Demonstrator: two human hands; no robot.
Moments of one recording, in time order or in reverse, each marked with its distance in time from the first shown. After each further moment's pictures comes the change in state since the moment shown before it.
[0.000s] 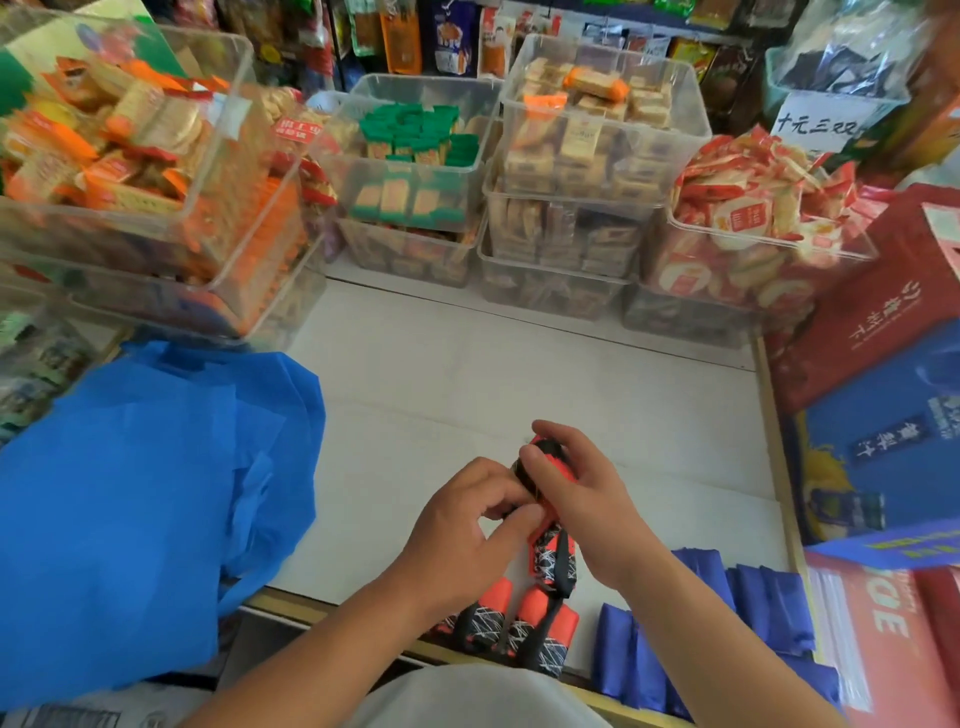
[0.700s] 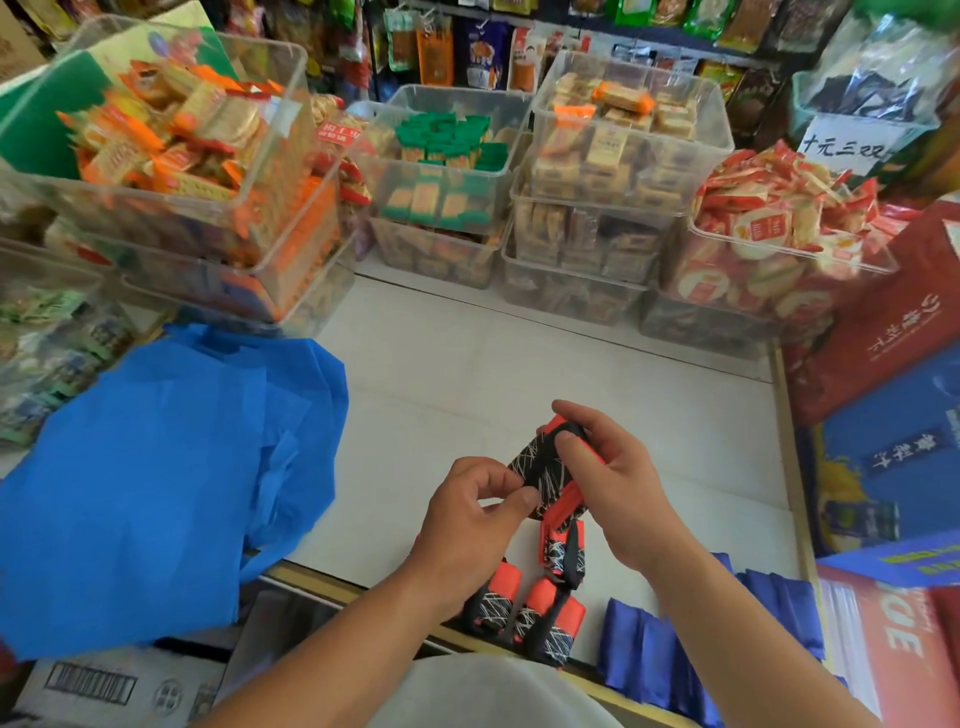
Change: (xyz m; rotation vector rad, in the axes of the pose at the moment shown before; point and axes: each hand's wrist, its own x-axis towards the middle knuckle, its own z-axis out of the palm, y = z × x) left_hand -0.022 0.000 0.012 -0.276 0.217 -0.302; right_hand -0.011 -0.012 -0.005 -0.077 -0.009 -0.125
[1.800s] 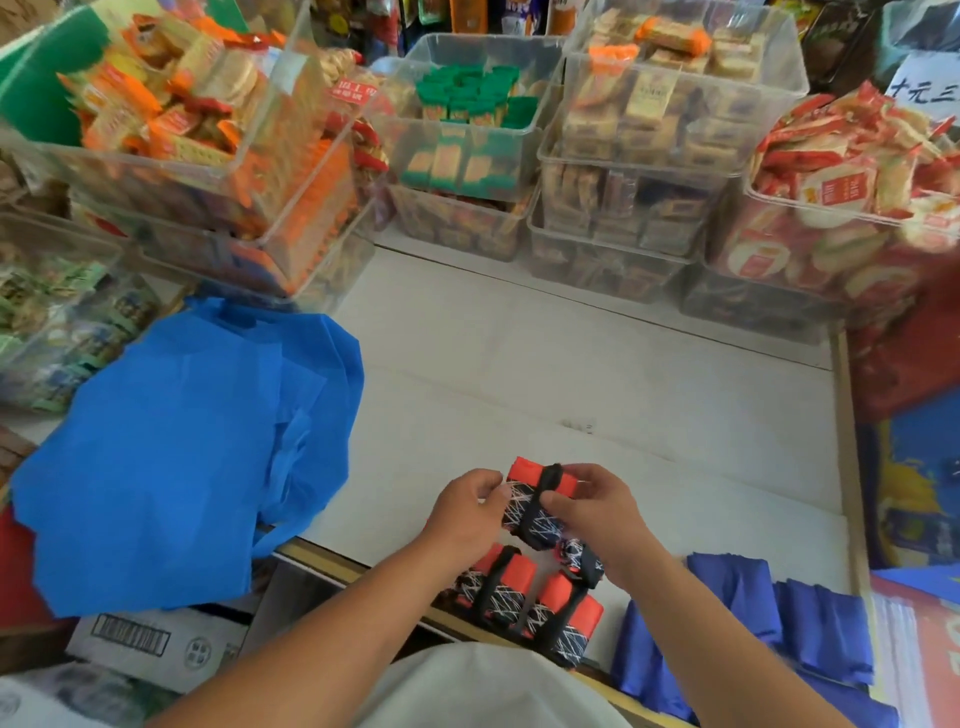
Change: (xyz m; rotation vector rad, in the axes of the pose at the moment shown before) left_hand 0.054 -0.080 0.004 0.258 -0.088 -0.285; right_hand 0.039 0.106 0.000 -0.103 -0.017 0.410
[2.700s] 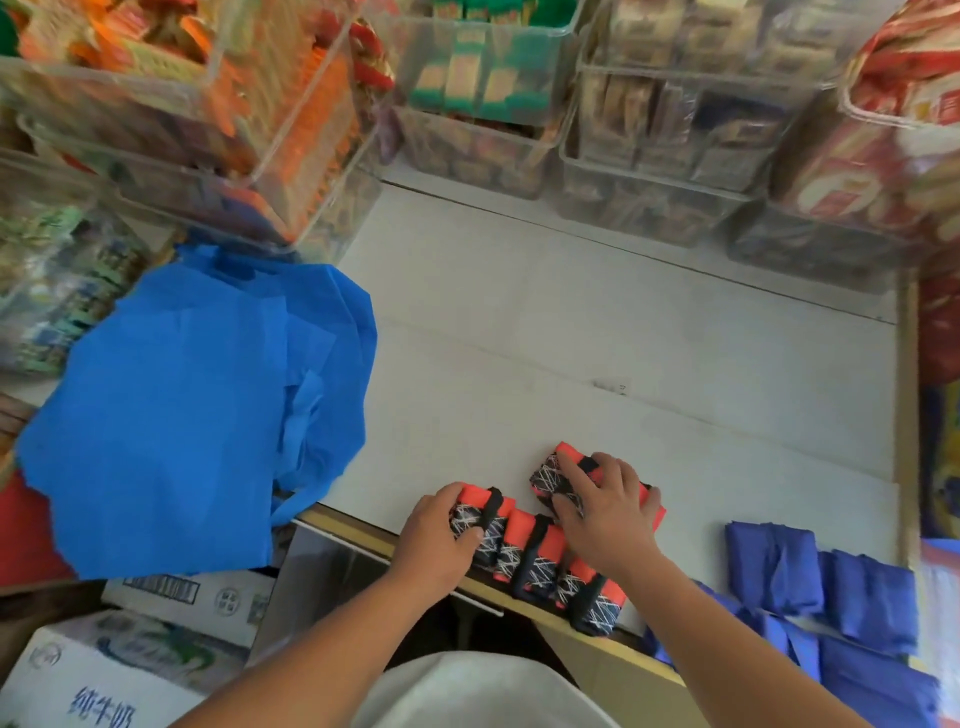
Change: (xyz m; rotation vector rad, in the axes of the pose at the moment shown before) left_hand -0.002 -0.108 -0.025 0.347 0.042 -0.071; right_hand 0.031 0.074 0.027 -1.204 0.013 -0.242
